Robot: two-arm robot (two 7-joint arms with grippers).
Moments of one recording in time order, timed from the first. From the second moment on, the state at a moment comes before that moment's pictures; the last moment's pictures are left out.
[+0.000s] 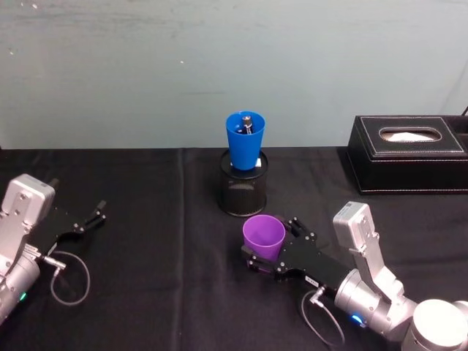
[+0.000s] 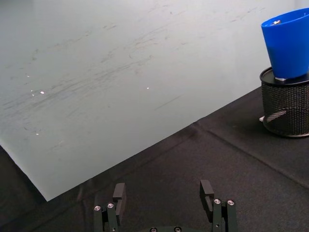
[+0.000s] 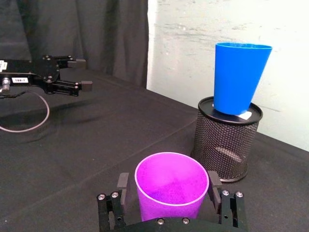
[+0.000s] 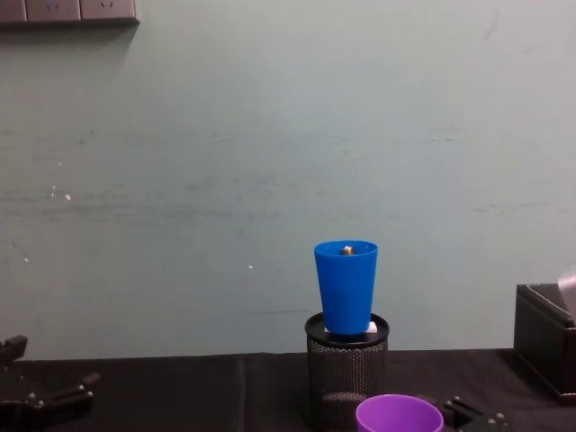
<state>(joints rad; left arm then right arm) -0.20 0.60 0.45 -1.41 -0.25 -0.12 0.03 0.26 0.39 -0.50 -1.26 0.33 -0.24 0.43</state>
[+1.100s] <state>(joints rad) -0.20 0.60 0.45 -1.41 -0.25 -0.12 0.03 0.25 0.42 -0.48 -1.40 0.31 -0.15 0.42</state>
